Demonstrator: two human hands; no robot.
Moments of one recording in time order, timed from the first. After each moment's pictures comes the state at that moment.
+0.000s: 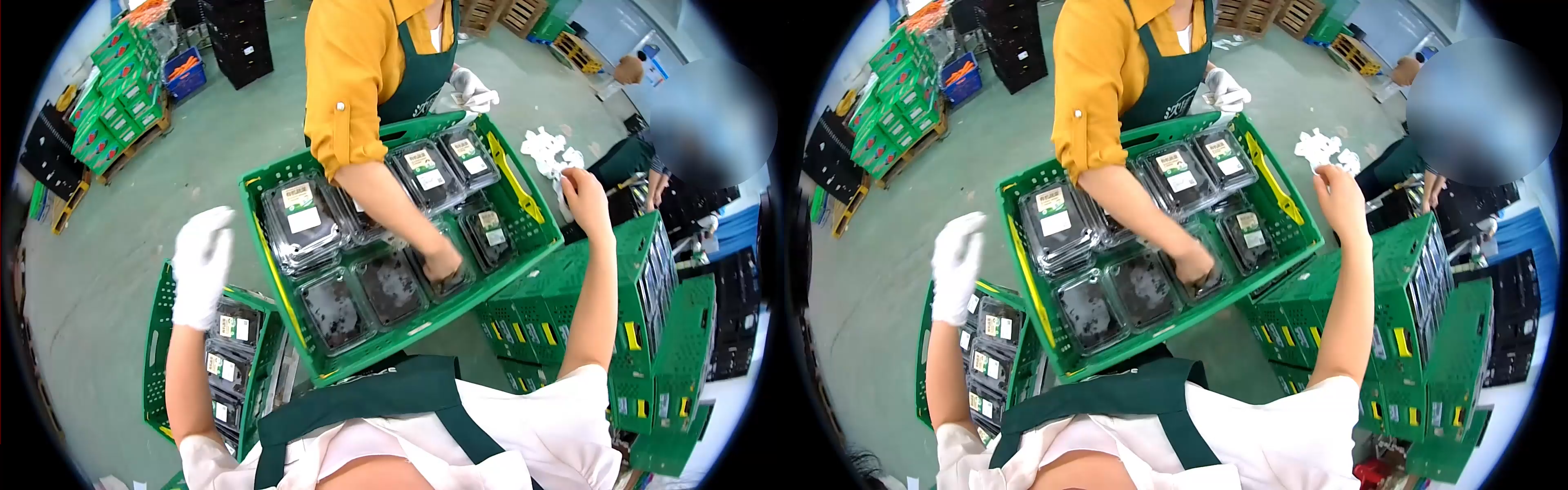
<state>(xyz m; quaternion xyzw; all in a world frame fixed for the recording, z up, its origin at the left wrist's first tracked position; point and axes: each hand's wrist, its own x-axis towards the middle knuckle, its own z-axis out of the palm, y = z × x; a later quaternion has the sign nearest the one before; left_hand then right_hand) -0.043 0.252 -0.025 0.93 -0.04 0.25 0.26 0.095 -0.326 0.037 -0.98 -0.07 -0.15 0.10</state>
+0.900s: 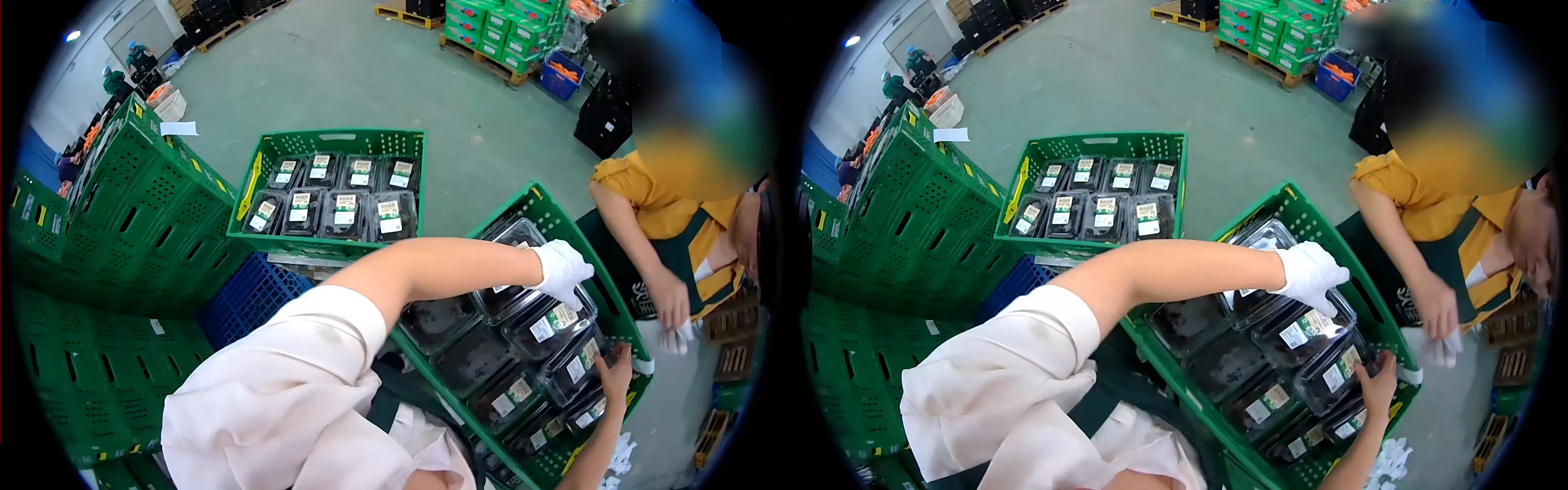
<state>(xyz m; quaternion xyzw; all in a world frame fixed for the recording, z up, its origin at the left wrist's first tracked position) 0.093 0.107 -0.062 0.97 0.01 0.05 0.25 0.293 -0.214 -0.123 -0.87 -0.45 -0.01 0.18</state>
